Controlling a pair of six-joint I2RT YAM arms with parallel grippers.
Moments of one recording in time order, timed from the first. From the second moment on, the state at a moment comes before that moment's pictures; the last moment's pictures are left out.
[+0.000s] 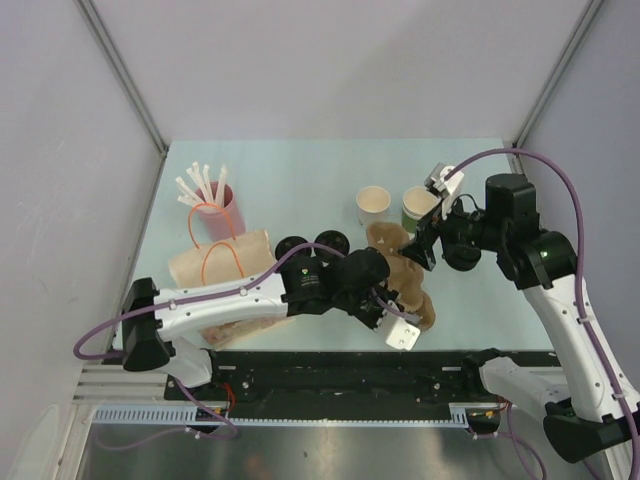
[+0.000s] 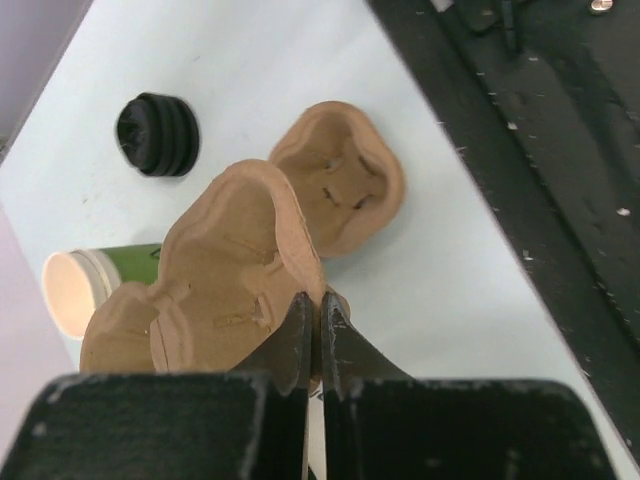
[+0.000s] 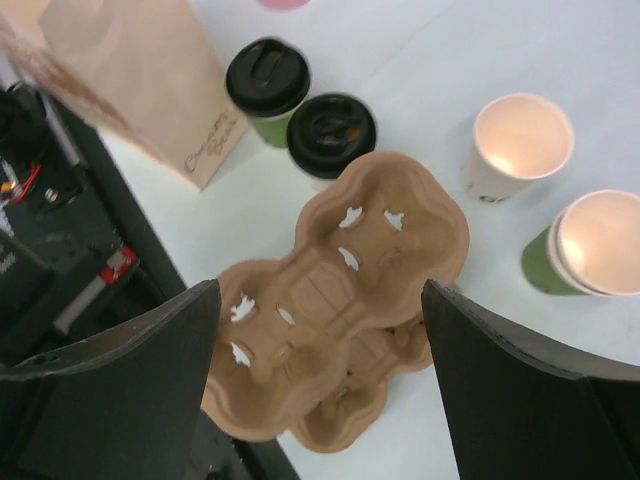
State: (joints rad) left arm -1.28 1.52 1.37 -0.59 0.19 0.93; right arm 0.34 0.98 1.30 -0.80 -0.58 -0.23
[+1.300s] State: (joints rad) left arm -1.20 1.46 1.44 -0.83 0.44 1.04; right arm 0.51 1.19 1.12 -0.85 -0.69 -0.48
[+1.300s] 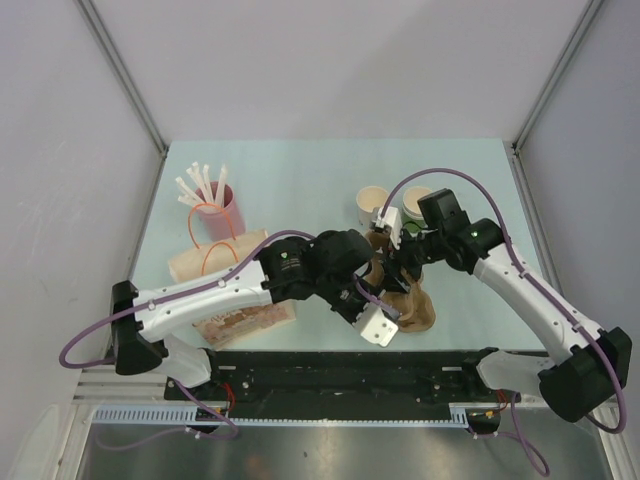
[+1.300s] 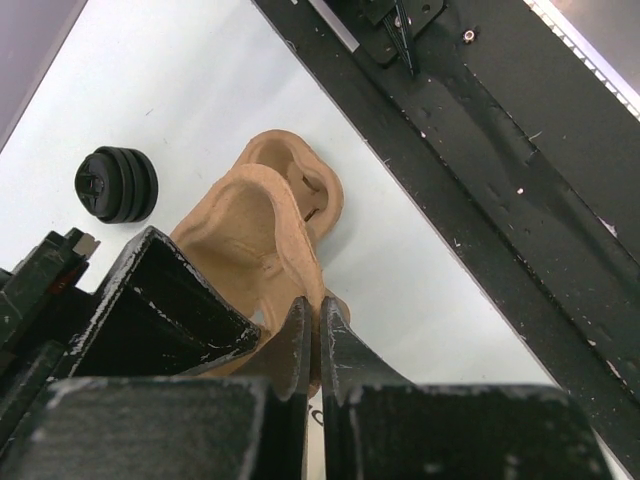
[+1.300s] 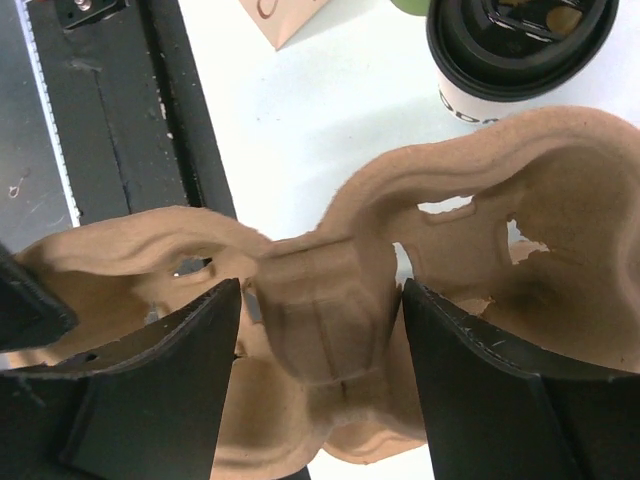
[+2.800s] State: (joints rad) left arm -0.58 0.93 1.67 -1.03 -0.13 0.50; right arm 0.69 0.95 1.13 -0.49 -0.09 0.30
